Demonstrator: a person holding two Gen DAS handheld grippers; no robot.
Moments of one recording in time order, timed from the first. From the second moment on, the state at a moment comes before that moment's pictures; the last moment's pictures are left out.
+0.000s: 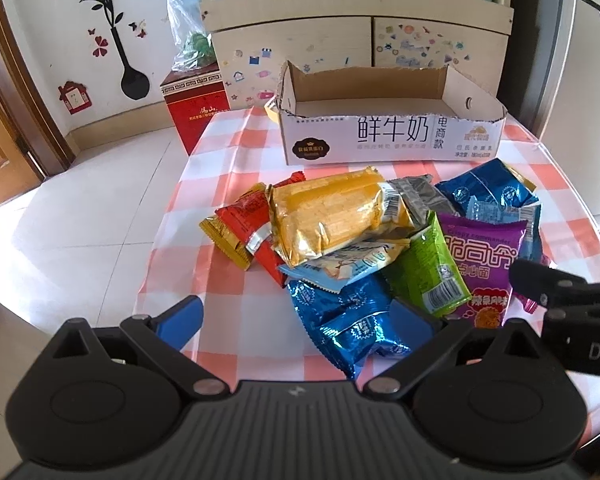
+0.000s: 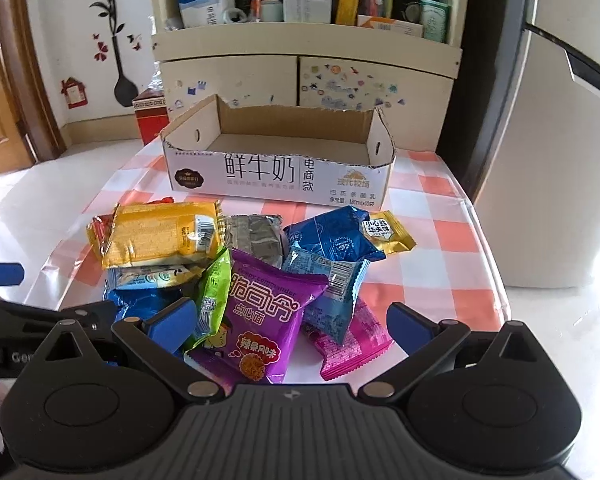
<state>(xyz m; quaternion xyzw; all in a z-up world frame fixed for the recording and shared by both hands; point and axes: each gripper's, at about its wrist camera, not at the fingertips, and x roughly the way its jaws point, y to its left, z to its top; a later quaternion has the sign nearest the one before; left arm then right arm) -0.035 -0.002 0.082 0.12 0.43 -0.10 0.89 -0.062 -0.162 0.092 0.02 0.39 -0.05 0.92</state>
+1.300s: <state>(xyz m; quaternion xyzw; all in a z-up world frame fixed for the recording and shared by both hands) -0.008 0.037 0.084 0.02 0.46 -0.12 0.88 -0.039 -0.214 0.085 0.11 0.46 0.05 0.88</state>
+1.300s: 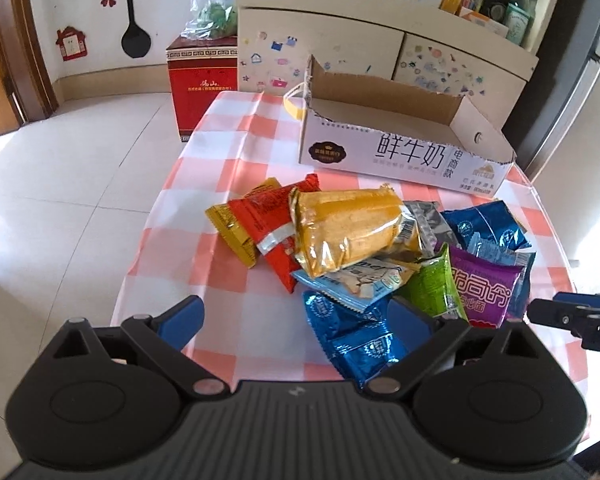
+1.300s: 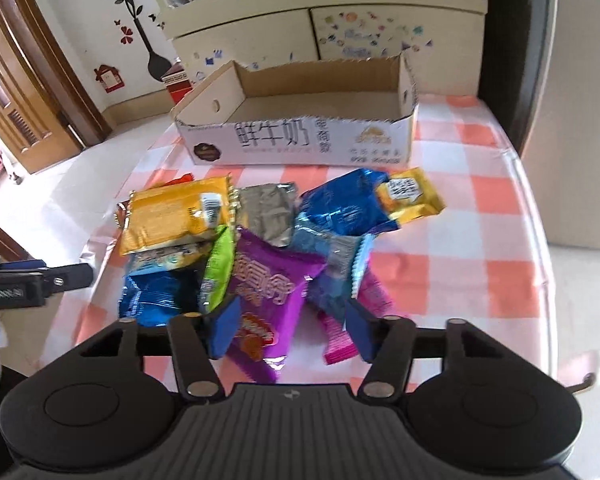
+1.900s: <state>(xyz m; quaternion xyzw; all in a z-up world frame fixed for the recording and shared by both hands) -0.001 -0.010 0.024 0.02 0.50 -0.12 0.86 -0.030 -0.206 0.085 0.13 0.45 0.03 0.88</state>
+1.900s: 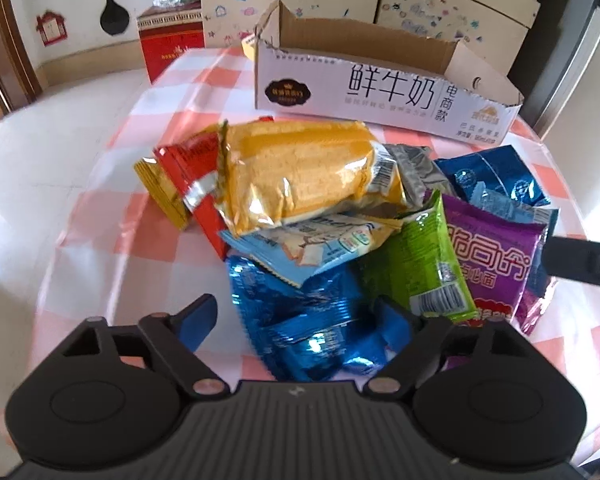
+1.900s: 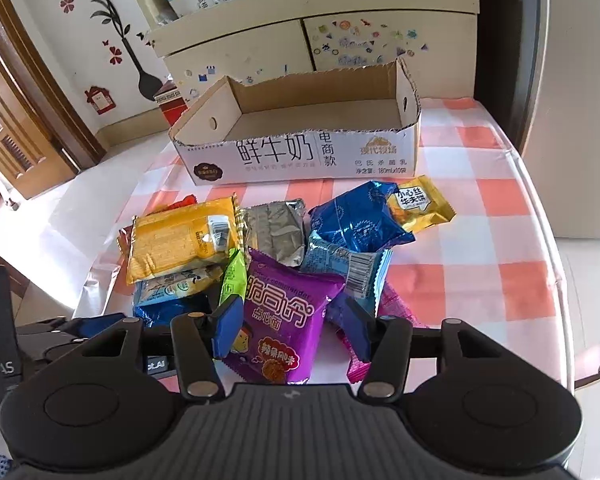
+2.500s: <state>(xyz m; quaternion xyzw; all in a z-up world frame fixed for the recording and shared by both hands) -0.016 0.024 0.031 -0.03 0.48 -0.13 0.87 -0.001 -0.163 0.061 0.15 0.49 0.07 0.86</state>
